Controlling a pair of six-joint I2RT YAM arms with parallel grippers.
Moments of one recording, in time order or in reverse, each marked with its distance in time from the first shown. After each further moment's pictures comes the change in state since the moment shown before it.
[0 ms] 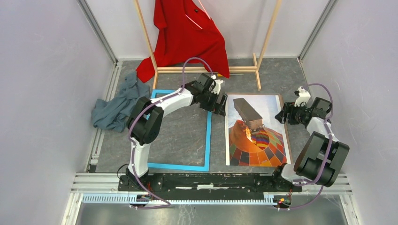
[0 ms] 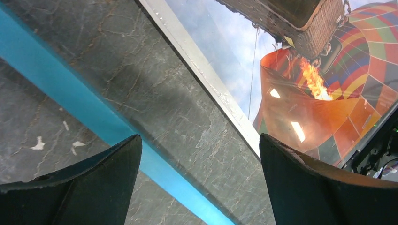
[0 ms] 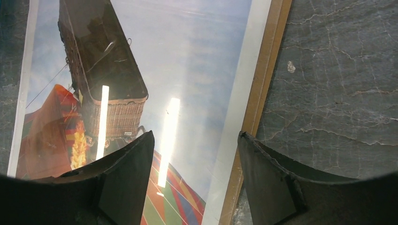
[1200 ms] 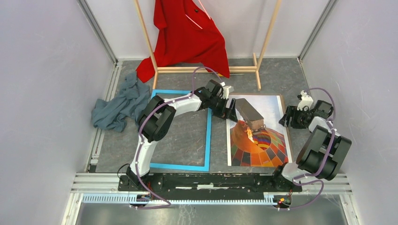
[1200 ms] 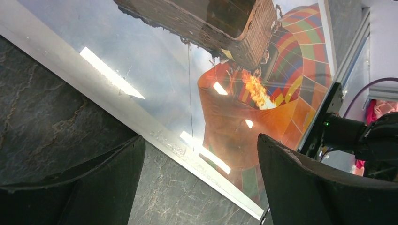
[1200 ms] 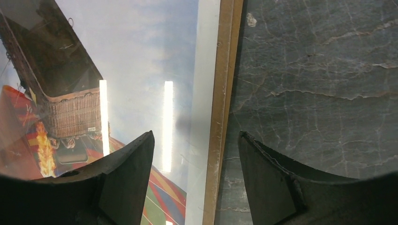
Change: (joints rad) left arm -0.068 0.144 0.013 0.206 0.217 -0.186; right arm -0.049 0.076 0.000 -0.024 0.108 -0.003
